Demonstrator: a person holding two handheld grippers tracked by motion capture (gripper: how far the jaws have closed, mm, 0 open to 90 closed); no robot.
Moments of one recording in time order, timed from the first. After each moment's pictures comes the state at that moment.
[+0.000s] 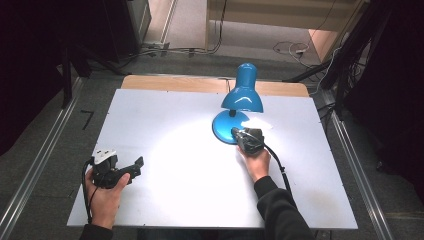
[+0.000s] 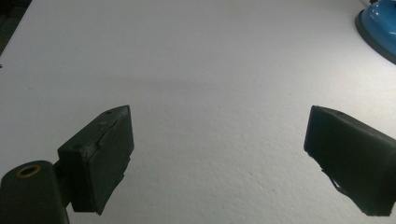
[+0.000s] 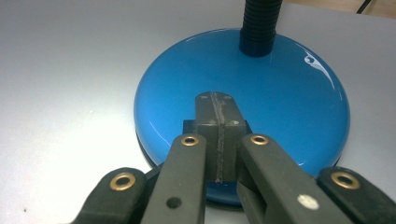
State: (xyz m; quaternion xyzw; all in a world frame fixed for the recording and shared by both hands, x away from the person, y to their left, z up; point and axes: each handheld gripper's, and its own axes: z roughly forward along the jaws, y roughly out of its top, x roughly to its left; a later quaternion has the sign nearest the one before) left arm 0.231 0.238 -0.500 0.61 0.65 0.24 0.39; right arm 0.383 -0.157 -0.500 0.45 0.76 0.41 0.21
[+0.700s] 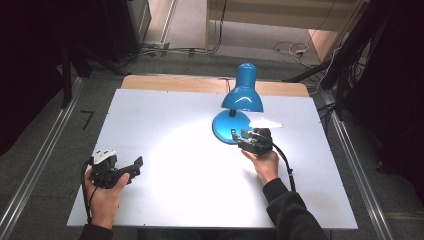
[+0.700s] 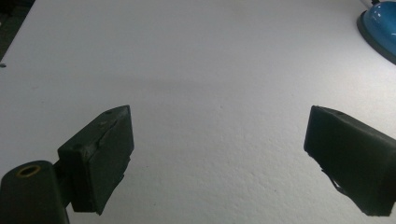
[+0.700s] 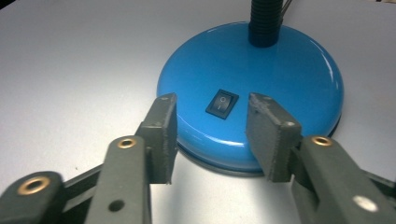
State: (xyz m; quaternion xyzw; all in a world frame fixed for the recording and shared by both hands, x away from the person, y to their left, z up) left arm 0.231 0.239 -0.499 0.60 0.65 0.24 0.40; right arm 0.372 -0.179 -0.484 0.44 0.77 0.42 0.16
